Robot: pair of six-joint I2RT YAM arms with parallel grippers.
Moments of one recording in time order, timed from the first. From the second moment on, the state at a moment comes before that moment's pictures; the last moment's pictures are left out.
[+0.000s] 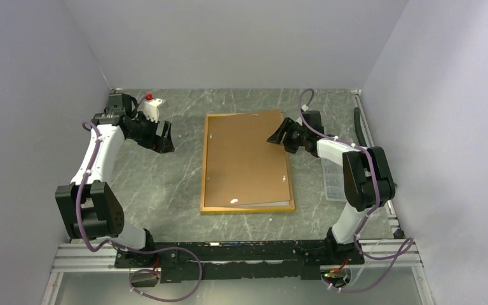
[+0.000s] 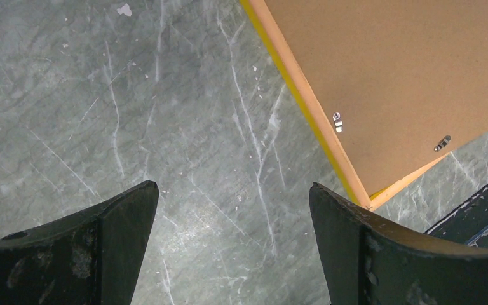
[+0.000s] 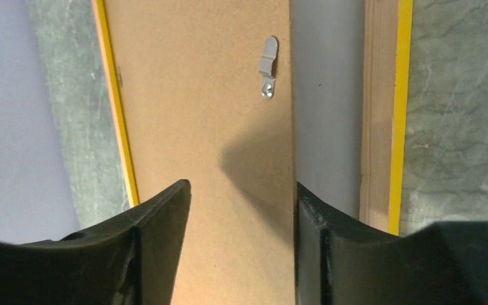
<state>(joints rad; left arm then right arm) 0.10 1.48 1.30 -0.88 0.55 0.43 0.20 1.75 0.96 0.08 -0.43 0.72</state>
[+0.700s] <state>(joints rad) 0.10 1.47 1.30 -0.88 0.55 0.43 0.31 1.75 1.23 -0.36 -0.10 0.56</state>
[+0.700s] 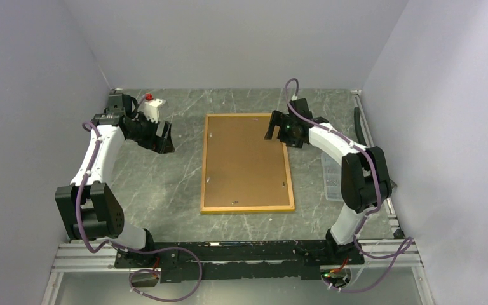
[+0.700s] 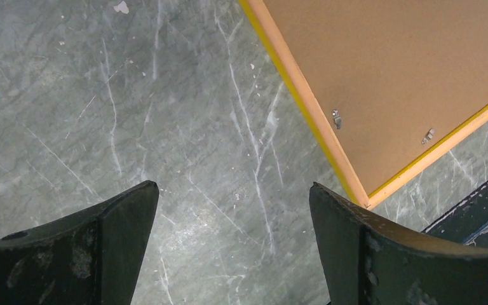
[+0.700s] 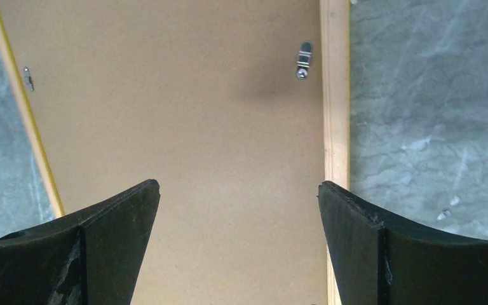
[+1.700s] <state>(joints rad) -0.01 1.84 1.26 -0.80 0.78 0.22 0.79 1.69 1.06 -0.09 -0.20 0.84</state>
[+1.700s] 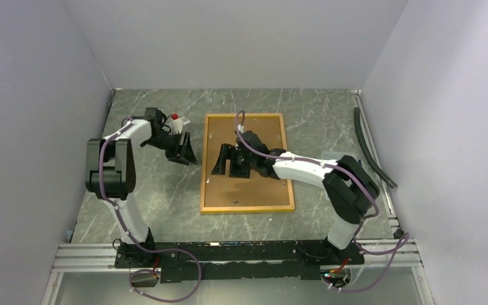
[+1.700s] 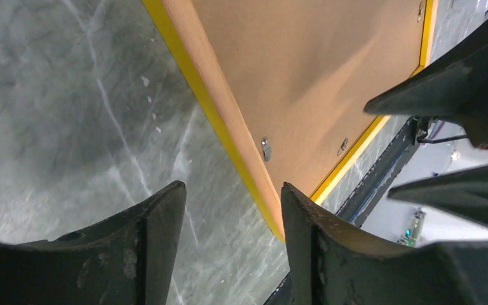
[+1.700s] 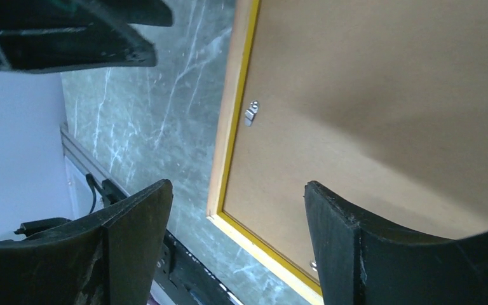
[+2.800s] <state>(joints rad) -0.05 2.06 1.28 -0.70 0.88 0.13 0.84 2.00 1.21 0.09 -0.34 0.93</state>
